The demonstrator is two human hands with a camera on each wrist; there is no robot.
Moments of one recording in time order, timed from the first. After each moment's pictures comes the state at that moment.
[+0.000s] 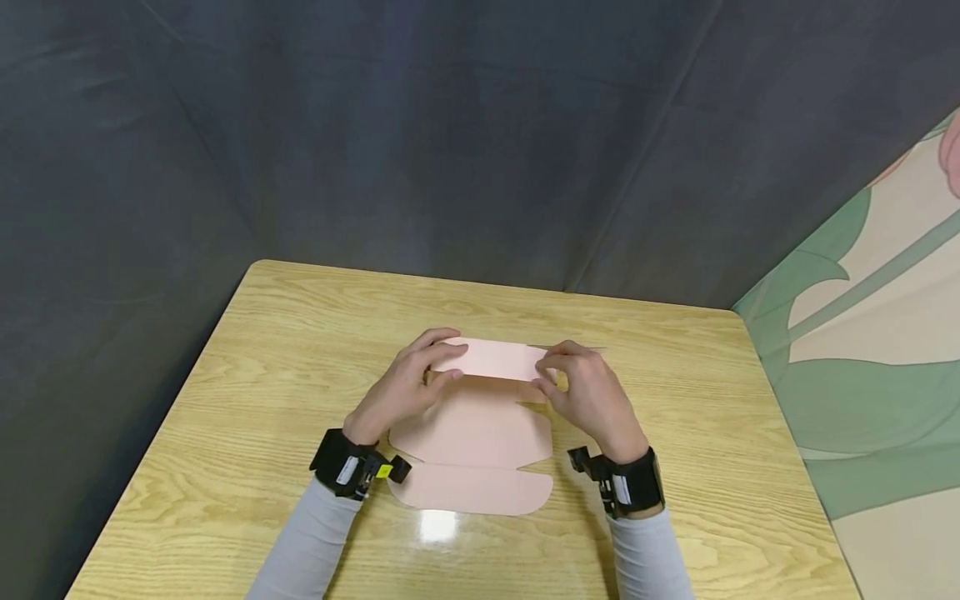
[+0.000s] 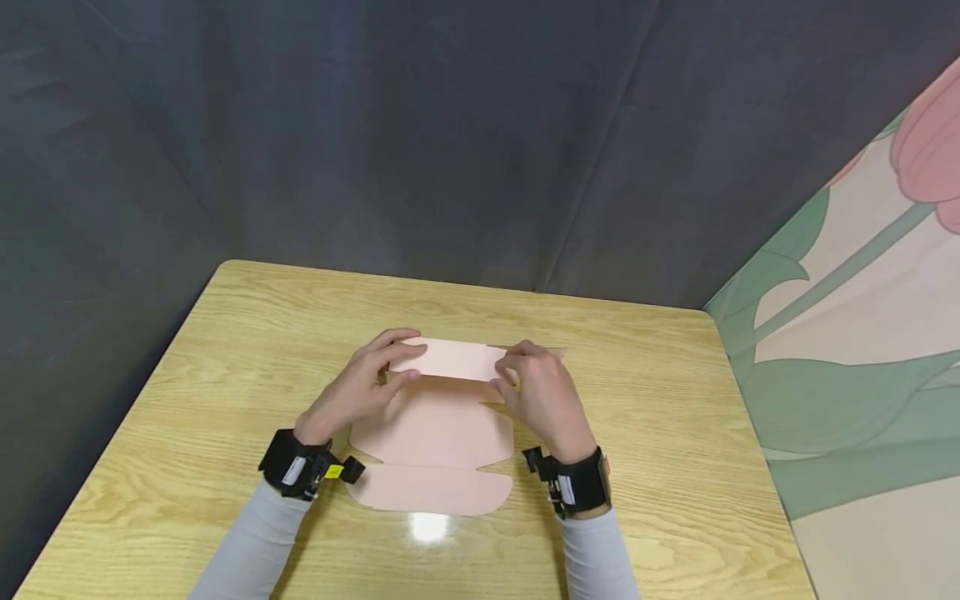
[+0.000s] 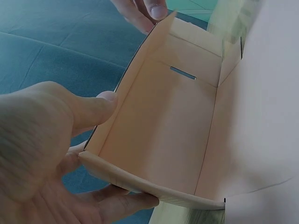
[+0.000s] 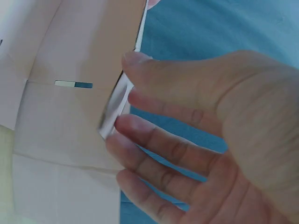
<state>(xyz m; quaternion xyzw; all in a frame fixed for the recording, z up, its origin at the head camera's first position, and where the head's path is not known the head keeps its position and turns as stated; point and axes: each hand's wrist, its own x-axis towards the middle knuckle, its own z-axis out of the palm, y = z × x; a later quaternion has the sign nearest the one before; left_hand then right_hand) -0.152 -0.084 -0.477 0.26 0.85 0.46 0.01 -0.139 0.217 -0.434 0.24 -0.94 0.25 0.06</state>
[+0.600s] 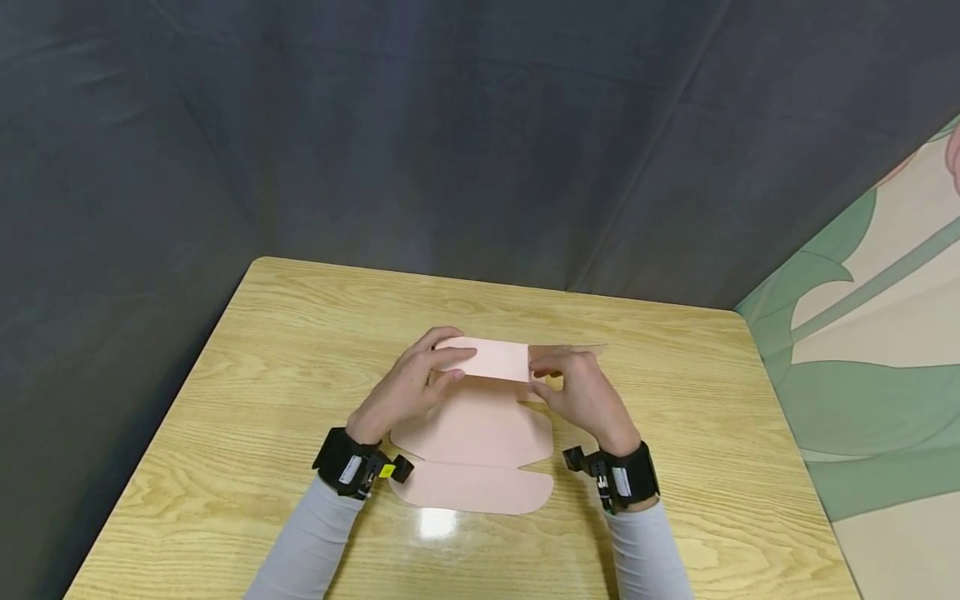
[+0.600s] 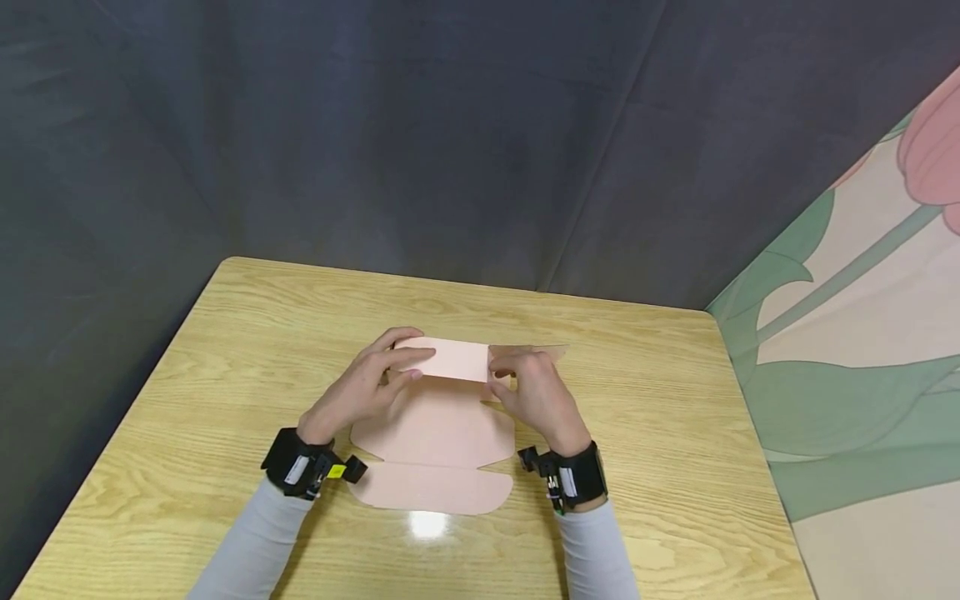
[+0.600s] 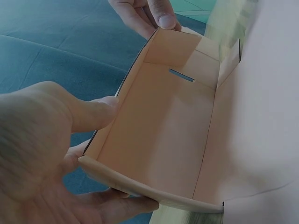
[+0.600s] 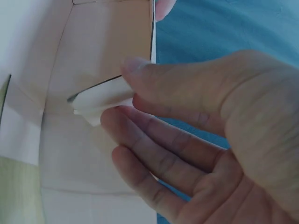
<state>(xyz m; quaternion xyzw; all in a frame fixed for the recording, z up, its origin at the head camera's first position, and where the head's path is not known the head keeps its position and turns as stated) -0.150 -0.081 -0.476 0.27 0.86 0.43 0.01 -0.151 0.214 -0.448 0.23 -0.92 0.32 0.00</state>
